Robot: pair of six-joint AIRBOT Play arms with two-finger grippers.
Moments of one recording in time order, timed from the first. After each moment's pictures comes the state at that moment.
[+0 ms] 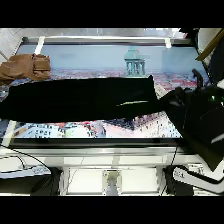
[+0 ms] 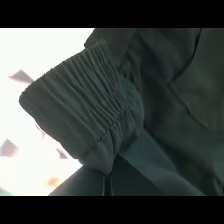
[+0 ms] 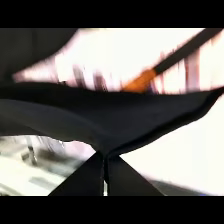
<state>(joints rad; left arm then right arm) 0.84 -1.45 1.48 1.32 -1.15 -1.36 -0.33 -1.31 1.22 -0.87 1.41 1.39</state>
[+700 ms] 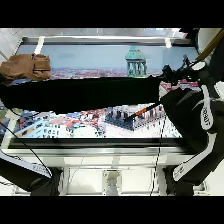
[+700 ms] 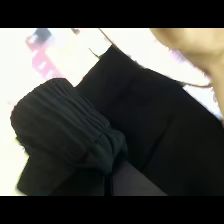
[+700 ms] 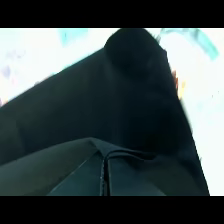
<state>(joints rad) 0.58 -1.81 1.84 1.56 -0.99 -1.74 -0.23 -1.89 1.73 -0.87 1.05 1.59</state>
